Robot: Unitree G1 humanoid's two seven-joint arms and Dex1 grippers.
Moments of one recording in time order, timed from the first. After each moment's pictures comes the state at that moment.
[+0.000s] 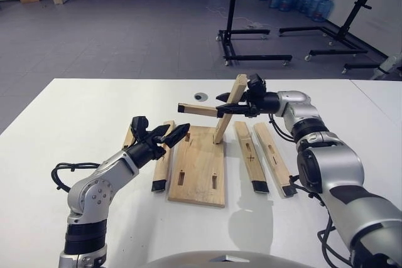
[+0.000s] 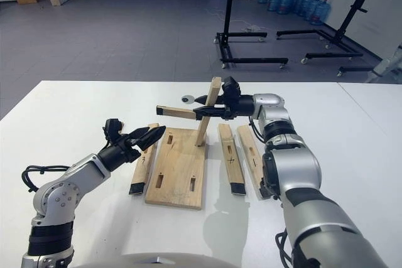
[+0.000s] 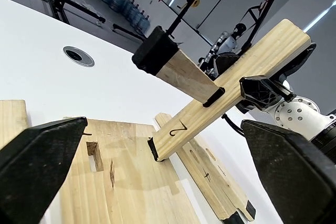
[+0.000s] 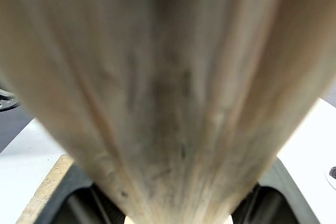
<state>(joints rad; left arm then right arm) -0.08 0.23 0.14 -0.34 -0.89 0.84 -0.31 -1.04 -0.34 -0.02 1.23 0.21 -0.07 1.56</state>
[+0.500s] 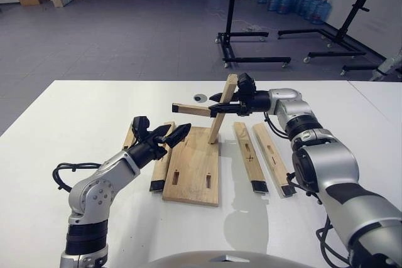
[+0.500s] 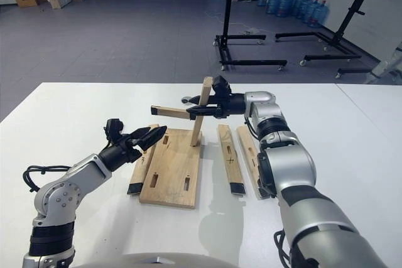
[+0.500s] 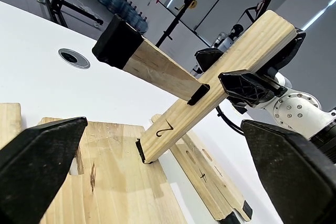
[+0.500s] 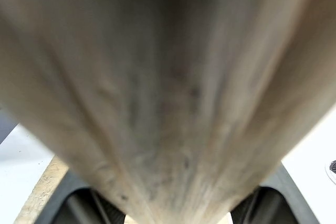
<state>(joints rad) -0.08 0.22 0.14 -0.34 -0.89 0.84 -0.30 -1.05 -0.32 0.04 1.22 0.20 -0.03 1.48</state>
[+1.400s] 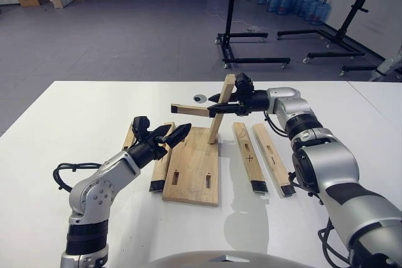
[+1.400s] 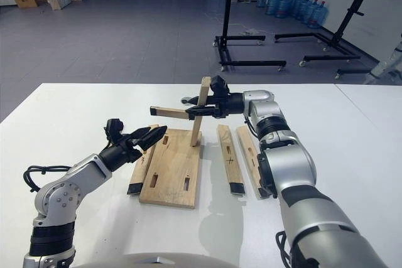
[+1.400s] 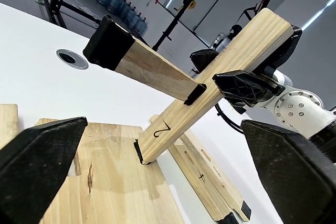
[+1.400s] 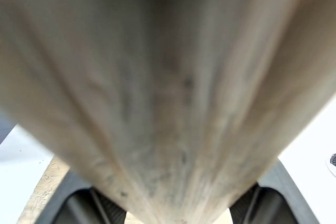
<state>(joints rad) -0.08 0.22 0.14 -0.34 -0.89 0.84 -0.30 -1.05 -0.33 0.09 1.19 0.21 0.04 1.46</state>
